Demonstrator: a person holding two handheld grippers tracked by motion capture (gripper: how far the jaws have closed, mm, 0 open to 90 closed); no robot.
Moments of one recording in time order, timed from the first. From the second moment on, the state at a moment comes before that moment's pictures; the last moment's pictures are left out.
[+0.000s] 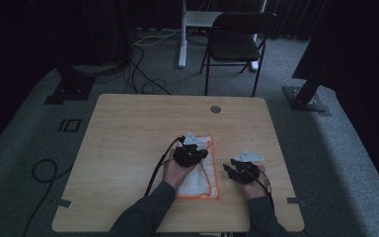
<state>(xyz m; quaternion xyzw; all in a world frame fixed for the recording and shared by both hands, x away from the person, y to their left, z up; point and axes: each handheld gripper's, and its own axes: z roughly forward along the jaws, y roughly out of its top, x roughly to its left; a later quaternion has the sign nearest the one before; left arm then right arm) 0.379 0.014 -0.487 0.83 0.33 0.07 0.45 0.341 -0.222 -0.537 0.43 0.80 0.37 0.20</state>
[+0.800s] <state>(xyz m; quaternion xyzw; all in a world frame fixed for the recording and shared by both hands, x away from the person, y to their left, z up) 0.367 0.050 -0.496 0.83 0.34 0.11 0.43 0.352 -0.198 -0.523 0.41 0.80 0.39 0.21</state>
